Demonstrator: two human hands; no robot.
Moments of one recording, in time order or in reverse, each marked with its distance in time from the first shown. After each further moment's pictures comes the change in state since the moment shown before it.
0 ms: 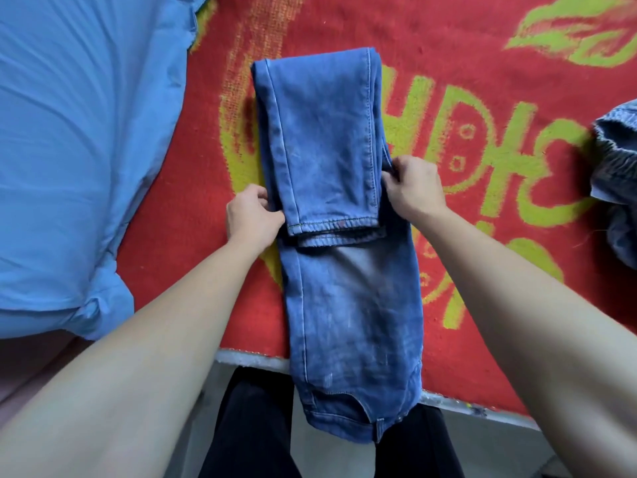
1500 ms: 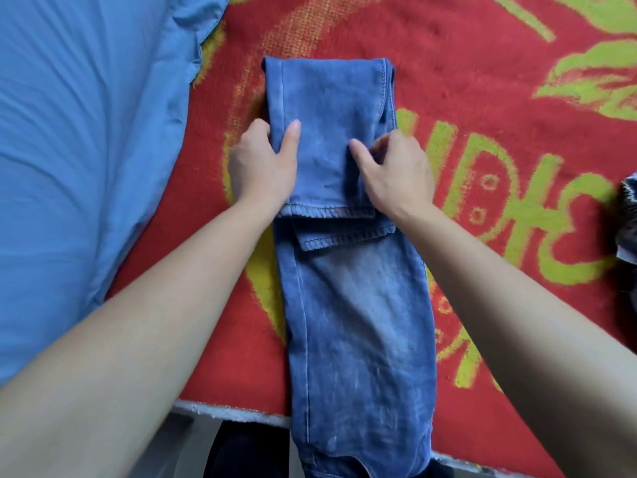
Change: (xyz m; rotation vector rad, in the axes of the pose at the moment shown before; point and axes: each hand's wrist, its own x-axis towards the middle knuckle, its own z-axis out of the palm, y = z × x) left_hand 0.091 0.098 -0.030 -0.071 0.217 0.191; right_hand 0.061 -0.093 -0.013 0.043 0.183 -0.039
